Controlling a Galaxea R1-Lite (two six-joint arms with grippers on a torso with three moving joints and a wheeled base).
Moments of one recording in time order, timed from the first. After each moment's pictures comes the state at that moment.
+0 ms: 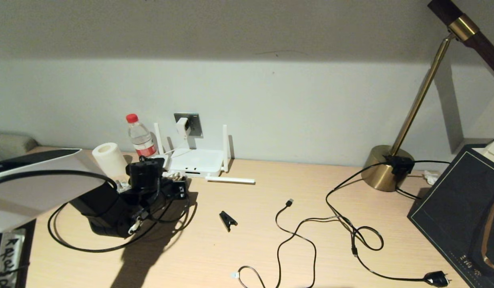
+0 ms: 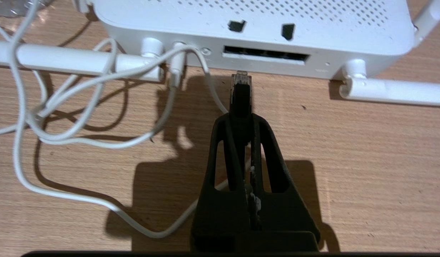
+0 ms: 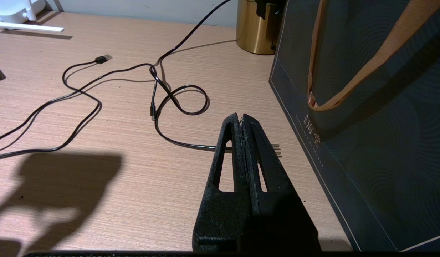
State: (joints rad) left arm -0.16 2.27 -0.94 -0.98 0.05 -0.04; right arm 0.00 0.00 -0.01 0.03 0.01 -0.01
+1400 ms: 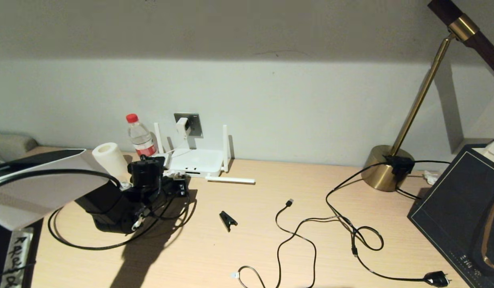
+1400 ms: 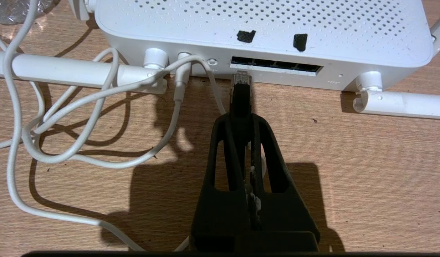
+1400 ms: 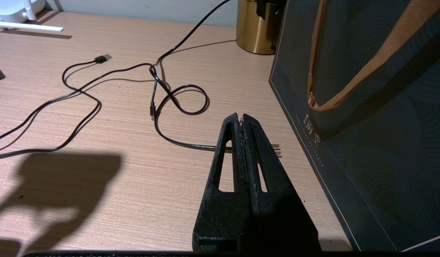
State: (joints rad) left arm -0.15 2.30 -0.99 -0.97 0.05 -0.04; right arm 0.00 0.00 -0.01 0.03 0.01 -0.02
